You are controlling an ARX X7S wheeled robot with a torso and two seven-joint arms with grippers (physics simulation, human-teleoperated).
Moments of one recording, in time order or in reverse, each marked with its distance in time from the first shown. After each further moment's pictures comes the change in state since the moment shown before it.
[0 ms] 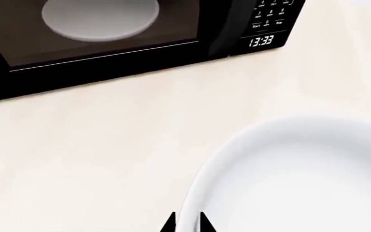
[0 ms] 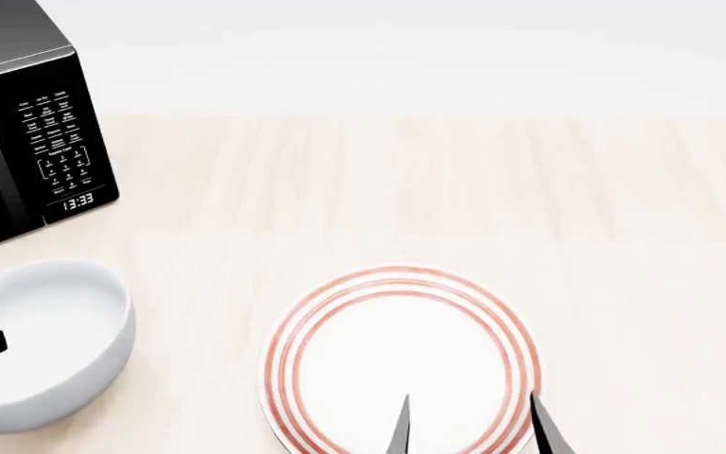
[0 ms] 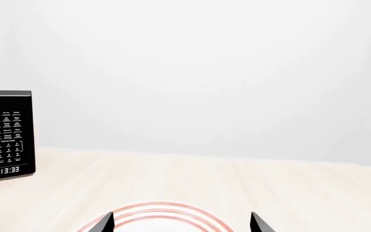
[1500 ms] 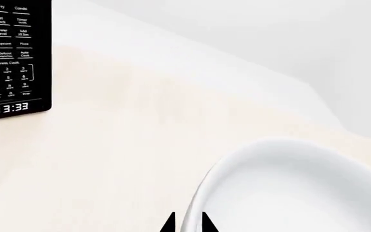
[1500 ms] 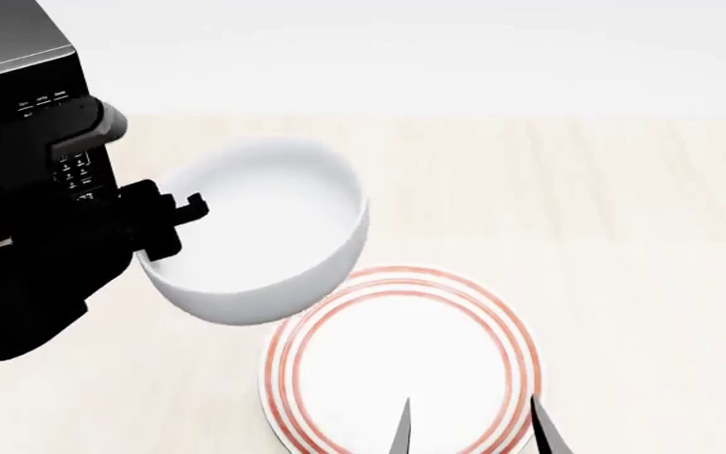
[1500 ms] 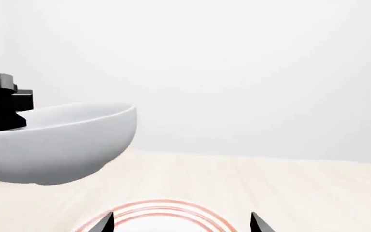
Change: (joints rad) left arm -0.102 0.327 -0.037 0.410 -0.225 -0.286 -0.174; right arm 0.001 0.024 -0.019 0.006 0.024 -0.016 0.021
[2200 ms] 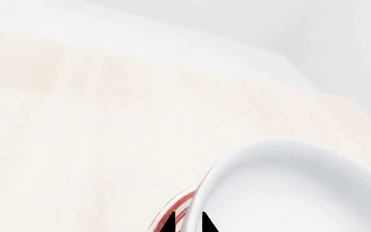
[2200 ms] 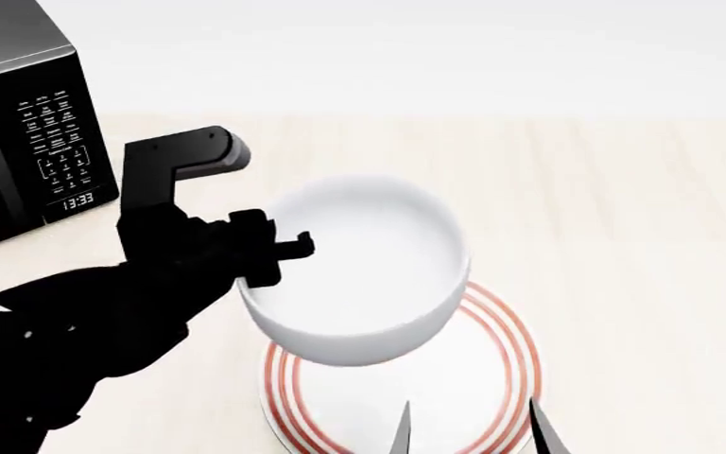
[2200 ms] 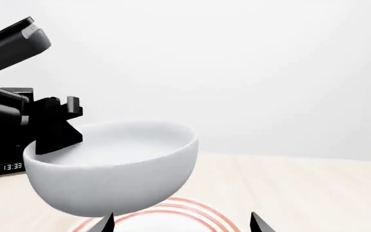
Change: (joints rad) left arm -0.022 0.061 0.320 -0.135 -0.185 0.179 -0.064; right arm 0.003 0.008 -0.010 0.014 0.009 -0.012 0.007
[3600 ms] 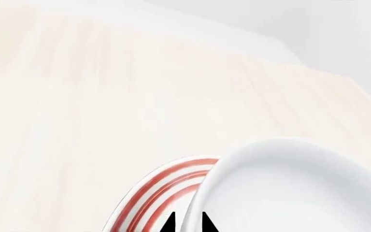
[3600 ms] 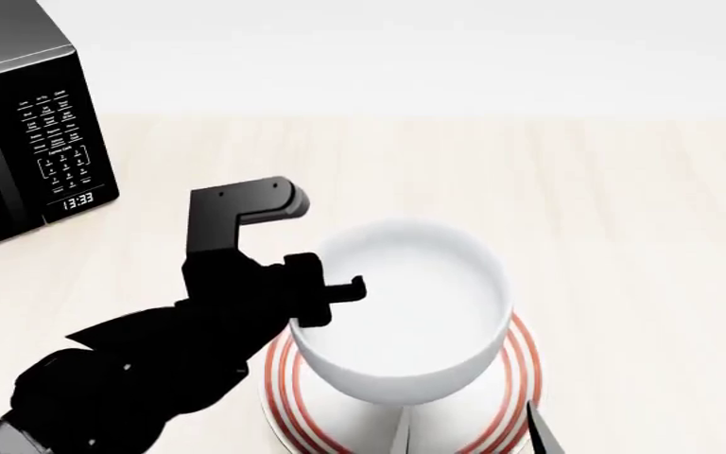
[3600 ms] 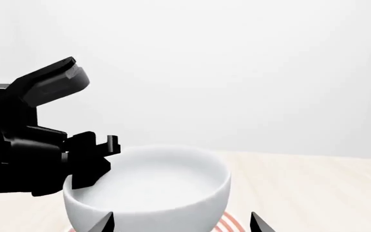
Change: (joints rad) left arm -0.112 0.007 0.793 -0.329 -0.674 0.494 -0.056; right arm 0.006 0.017 -0.020 0.019 0.016 -0.014 0.011
